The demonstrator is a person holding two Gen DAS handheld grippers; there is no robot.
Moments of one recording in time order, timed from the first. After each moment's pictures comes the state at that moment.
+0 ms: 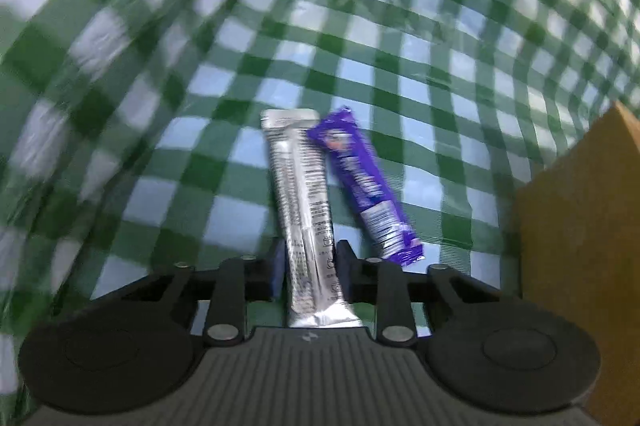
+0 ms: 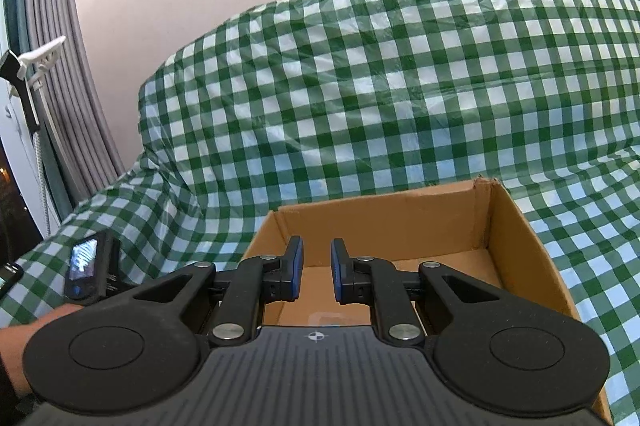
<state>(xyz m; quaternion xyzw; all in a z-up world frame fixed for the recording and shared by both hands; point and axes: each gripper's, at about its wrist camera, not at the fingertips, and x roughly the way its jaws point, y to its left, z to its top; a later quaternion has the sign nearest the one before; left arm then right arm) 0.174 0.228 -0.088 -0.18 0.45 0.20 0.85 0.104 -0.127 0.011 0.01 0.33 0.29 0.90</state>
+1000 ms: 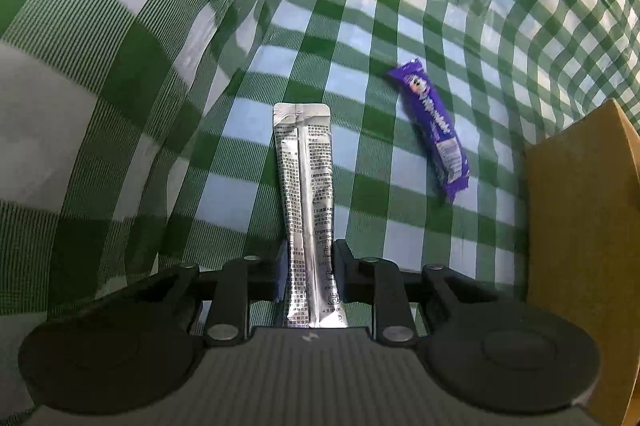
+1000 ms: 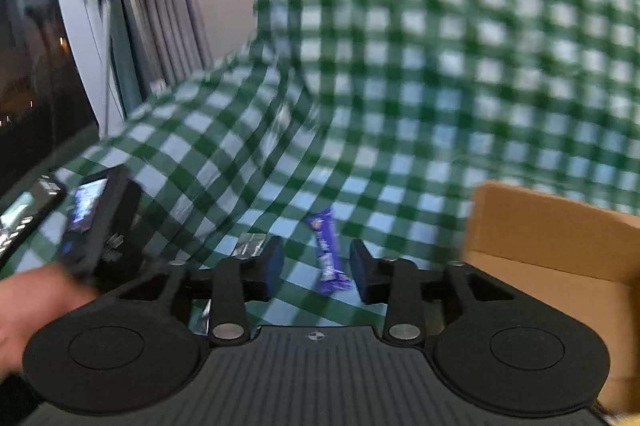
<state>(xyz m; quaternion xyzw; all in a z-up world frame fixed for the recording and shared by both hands) 0.118 0.285 -0.080 -0.23 0.52 0.15 0.81 0.104 0.115 -0.021 -0.12 0.45 0.40 0.79</state>
